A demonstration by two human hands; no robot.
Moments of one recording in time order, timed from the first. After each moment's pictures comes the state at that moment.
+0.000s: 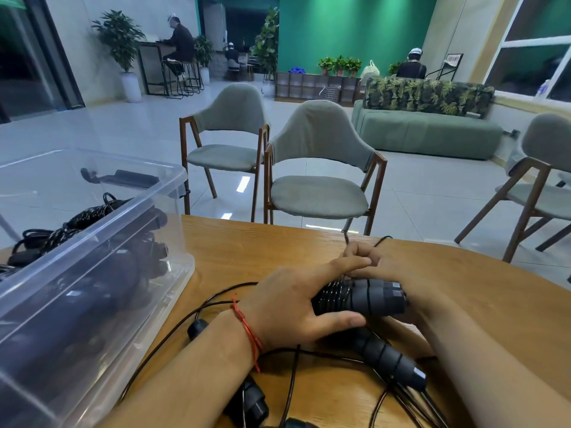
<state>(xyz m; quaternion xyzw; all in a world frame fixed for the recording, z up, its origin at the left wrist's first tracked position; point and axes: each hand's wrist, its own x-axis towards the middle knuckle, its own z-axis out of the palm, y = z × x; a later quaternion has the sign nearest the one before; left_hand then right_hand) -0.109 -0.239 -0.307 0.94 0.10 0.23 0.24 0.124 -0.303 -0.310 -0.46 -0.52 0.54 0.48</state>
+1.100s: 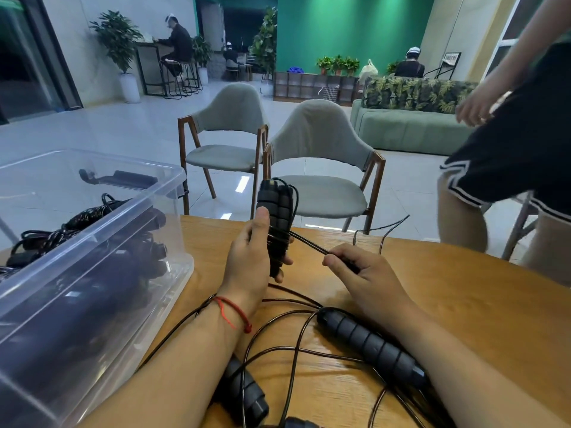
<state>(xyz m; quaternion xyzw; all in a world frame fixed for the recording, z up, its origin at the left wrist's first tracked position) -0.105 -0.206 -0.310 0.54 0.33 0.46 0.62 0.094 -0.302 -0.337 -0.62 -0.62 0.14 0.46</state>
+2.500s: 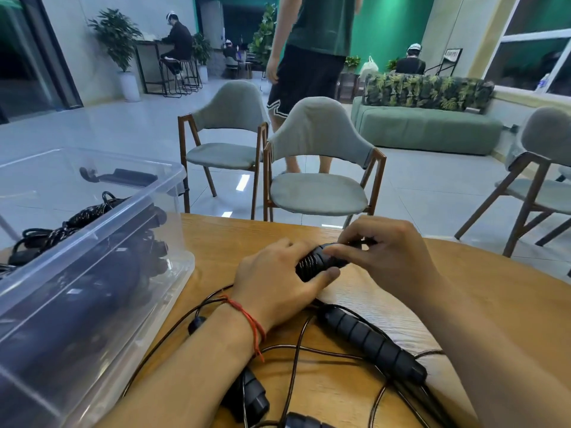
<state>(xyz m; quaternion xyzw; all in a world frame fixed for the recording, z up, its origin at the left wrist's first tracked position) -0.105 -0.225 -0.315 0.89 0.36 0.26 0.10 0.104 -0.307 -0.279 -0.58 -0.71 -0.05 0.41</state>
